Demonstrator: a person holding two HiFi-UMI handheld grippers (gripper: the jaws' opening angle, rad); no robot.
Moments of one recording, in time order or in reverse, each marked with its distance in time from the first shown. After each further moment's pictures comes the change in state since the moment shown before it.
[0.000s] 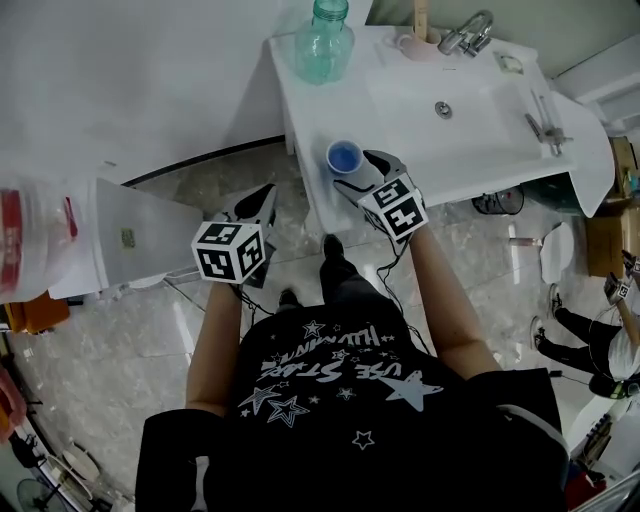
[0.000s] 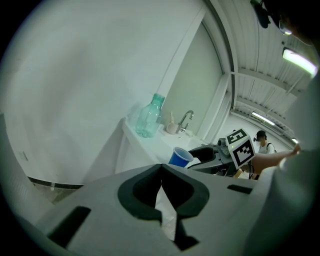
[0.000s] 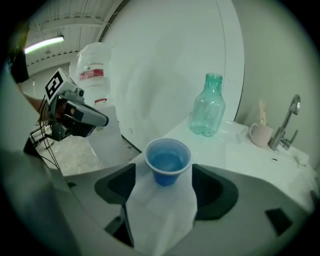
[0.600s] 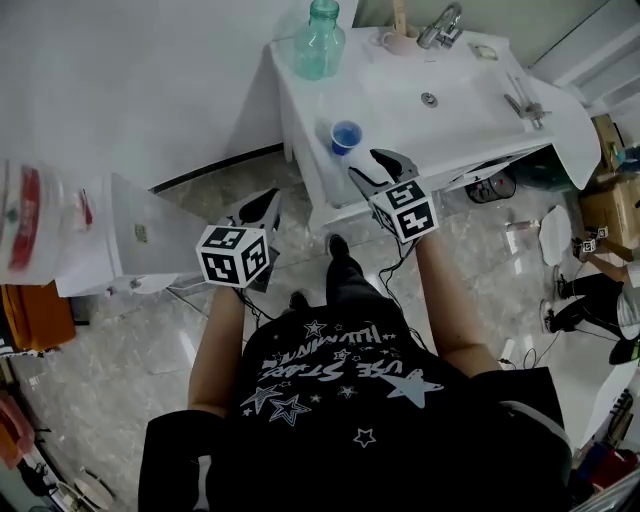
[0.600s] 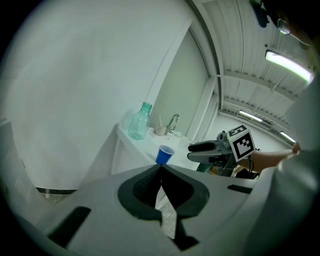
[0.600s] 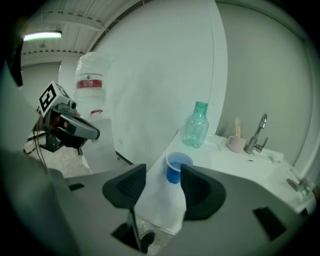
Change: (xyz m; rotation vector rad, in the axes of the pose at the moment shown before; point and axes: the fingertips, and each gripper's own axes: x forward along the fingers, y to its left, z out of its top) left arm -0.069 -0.024 -0.014 0.080 -0.038 -0.095; right arm -0.075 0.045 0.024 0.063 -0.131 -0.200
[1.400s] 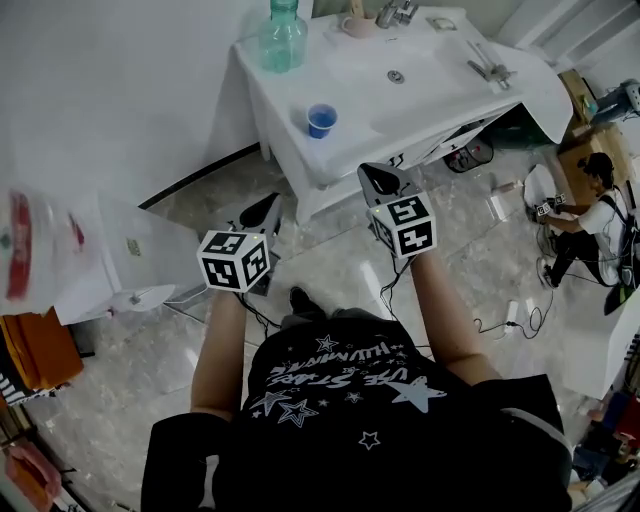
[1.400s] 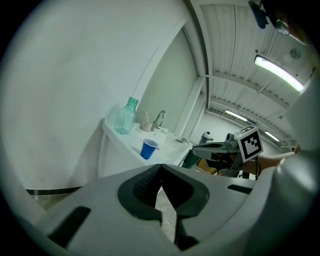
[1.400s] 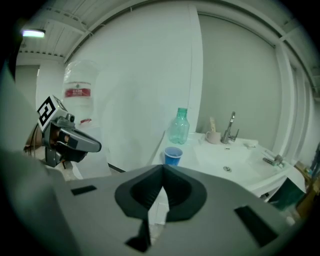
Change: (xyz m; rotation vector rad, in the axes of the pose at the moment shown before) left arm -0.014 -0.038 -0.021 0.030 0.036 -0.149; right arm -0.076 0.024 -0.021 0.145 -0.039 -0.209
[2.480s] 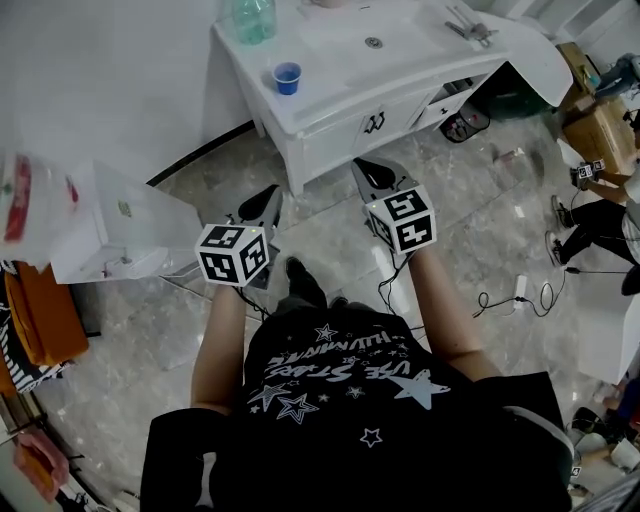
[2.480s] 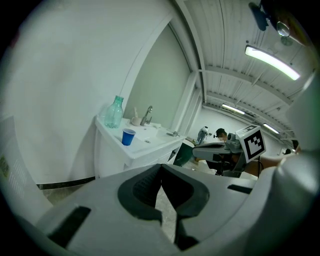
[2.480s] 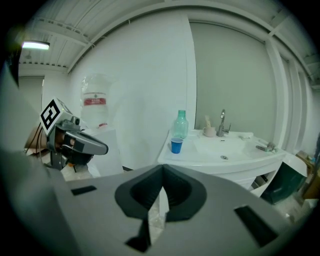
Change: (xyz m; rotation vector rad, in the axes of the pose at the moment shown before) left arm -0.037 -0.119 -0.060 0.048 0.028 0.013; right arm -0.123 0.020 -0.065 0.057 -0.043 0.052
